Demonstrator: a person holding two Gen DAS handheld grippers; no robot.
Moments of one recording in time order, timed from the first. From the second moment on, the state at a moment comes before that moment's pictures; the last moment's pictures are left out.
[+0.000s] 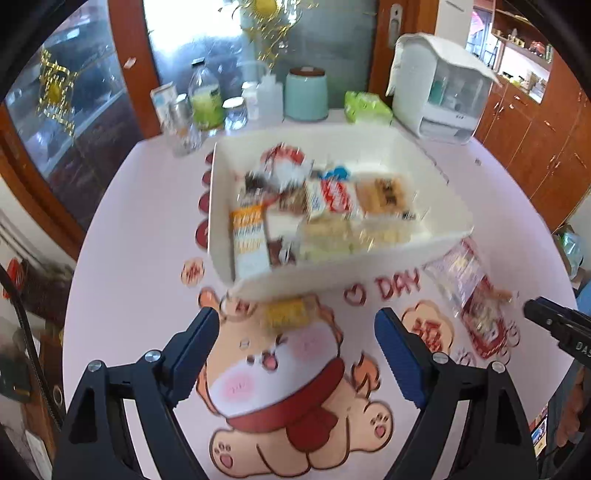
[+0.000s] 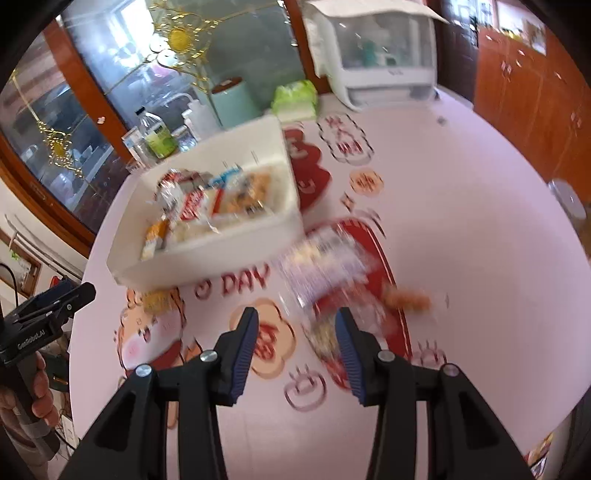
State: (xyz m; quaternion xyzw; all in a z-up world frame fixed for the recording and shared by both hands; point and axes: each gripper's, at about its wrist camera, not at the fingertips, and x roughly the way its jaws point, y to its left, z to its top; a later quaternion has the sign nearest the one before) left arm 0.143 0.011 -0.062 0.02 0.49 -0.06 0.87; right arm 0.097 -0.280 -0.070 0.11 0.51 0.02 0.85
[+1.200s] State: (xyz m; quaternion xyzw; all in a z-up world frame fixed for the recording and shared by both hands) left arm 0.192 0.029 -0.179 -0.11 0.53 0.04 0.84; right arm 0.117 -0.319 -0.154 0.30 0.54 -0.06 0.78
